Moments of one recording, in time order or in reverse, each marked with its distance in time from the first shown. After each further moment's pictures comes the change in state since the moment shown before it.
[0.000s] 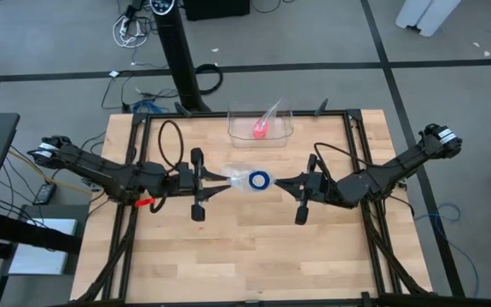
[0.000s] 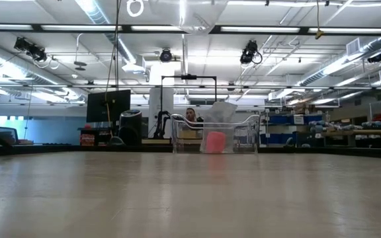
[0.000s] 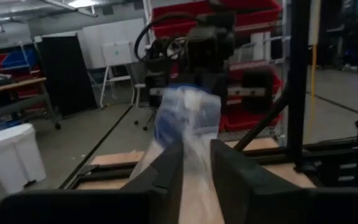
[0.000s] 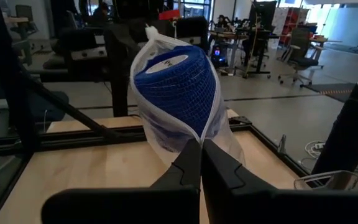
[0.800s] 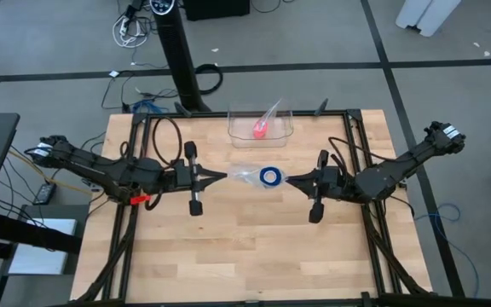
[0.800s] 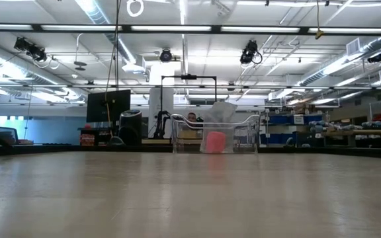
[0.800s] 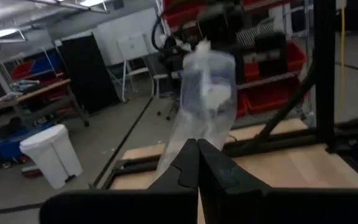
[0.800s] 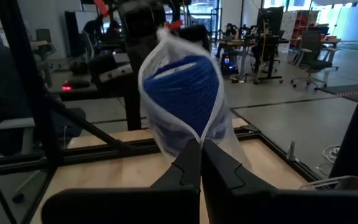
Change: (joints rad) left arm -0.001 -0.040 0.084 -0.184 -0.080 0.107; right arm 0.047 -0.117 0.000 -0.060 0.000 0.029
